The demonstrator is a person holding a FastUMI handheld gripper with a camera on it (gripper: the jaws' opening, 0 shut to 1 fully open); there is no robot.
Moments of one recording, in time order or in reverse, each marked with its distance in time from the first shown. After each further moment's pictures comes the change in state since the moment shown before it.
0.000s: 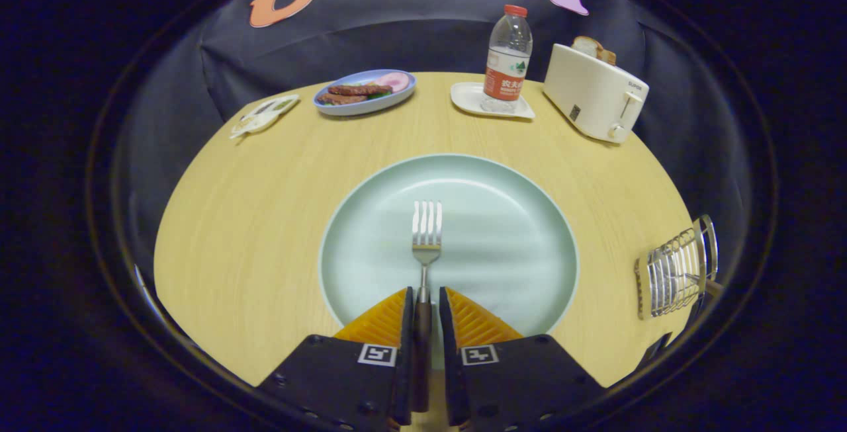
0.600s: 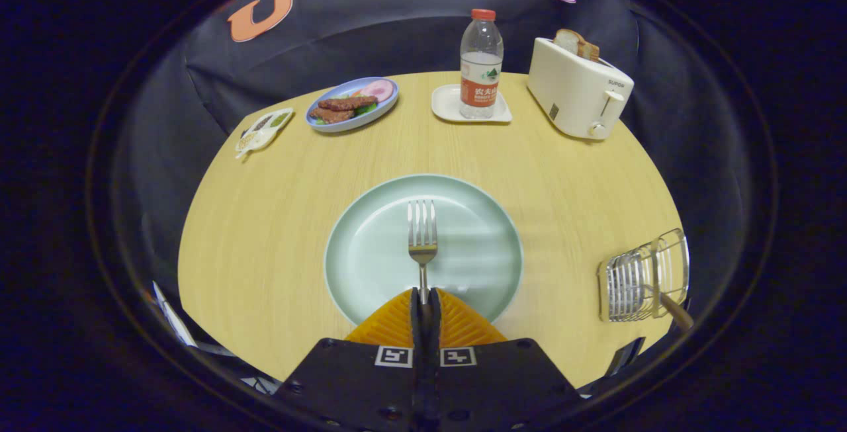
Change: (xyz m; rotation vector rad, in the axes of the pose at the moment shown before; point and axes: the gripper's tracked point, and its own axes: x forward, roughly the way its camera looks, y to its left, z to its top) arm -0.075 -0.043 0.036 0.039 0.107 0.064
